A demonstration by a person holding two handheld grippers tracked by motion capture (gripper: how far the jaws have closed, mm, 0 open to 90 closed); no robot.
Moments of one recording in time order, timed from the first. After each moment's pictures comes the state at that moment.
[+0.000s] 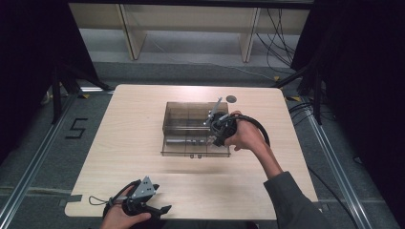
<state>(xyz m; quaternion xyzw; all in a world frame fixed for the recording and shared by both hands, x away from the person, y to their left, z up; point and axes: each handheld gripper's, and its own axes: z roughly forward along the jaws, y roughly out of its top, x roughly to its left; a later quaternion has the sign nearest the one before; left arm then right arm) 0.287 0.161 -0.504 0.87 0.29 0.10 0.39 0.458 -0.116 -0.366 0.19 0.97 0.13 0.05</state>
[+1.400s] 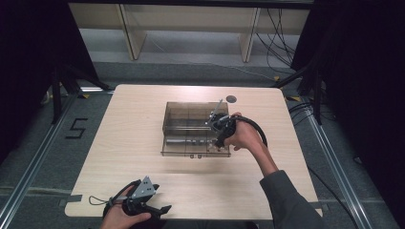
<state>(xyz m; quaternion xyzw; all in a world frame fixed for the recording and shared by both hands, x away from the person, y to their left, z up) 0.287 0.161 -0.504 0.87 0.29 0.10 0.39 0.475 -0.123 -0.390 0.22 0.97 0.12 0.06</state>
